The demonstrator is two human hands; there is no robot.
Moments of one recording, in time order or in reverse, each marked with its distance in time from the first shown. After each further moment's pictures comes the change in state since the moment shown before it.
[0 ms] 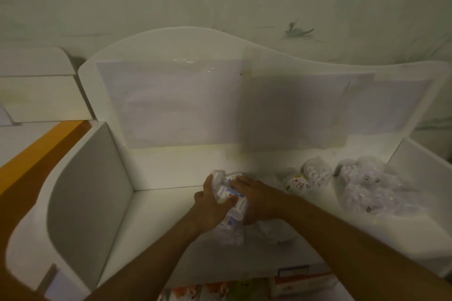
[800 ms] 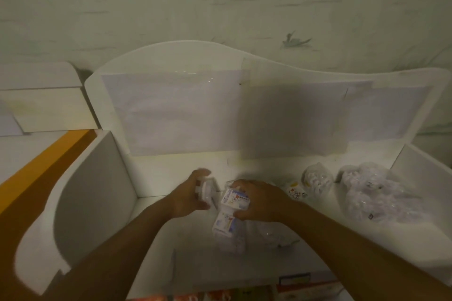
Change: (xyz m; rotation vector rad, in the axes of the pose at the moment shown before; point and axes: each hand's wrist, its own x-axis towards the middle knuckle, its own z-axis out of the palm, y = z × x) left_hand 0.025 -0.006 -0.078 0.139 -0.203 0.318; right_hand -0.019 -0.018 -0.024 0.093 0.156 0.053
